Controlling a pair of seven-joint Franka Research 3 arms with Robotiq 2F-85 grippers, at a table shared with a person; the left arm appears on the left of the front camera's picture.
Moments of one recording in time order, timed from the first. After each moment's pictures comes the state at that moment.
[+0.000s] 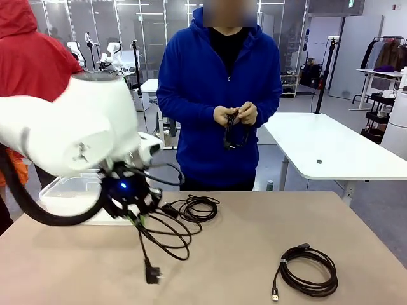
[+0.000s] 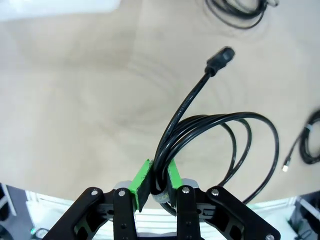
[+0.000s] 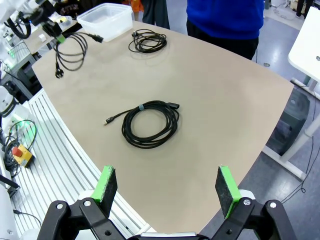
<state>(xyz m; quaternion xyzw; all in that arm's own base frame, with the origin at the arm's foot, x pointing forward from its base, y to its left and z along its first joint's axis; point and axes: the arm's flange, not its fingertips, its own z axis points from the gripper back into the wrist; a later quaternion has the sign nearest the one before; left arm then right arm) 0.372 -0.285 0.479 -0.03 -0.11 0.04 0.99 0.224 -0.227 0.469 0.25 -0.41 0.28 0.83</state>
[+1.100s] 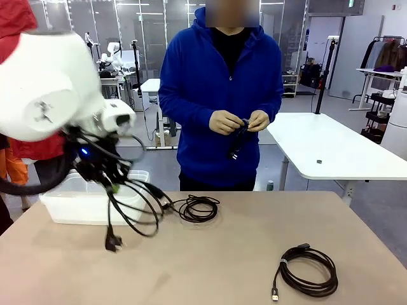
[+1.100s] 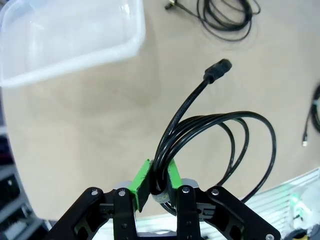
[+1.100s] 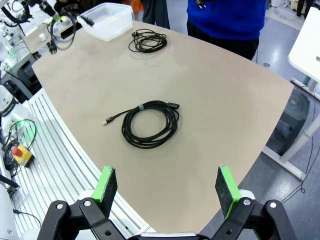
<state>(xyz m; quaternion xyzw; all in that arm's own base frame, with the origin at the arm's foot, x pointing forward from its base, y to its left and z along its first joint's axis) 0.396 -0.217 0.546 -0.01 -0.17 -0.09 0.98 0.225 -0.226 0.469 0.25 -0.41 0.28 0.83</state>
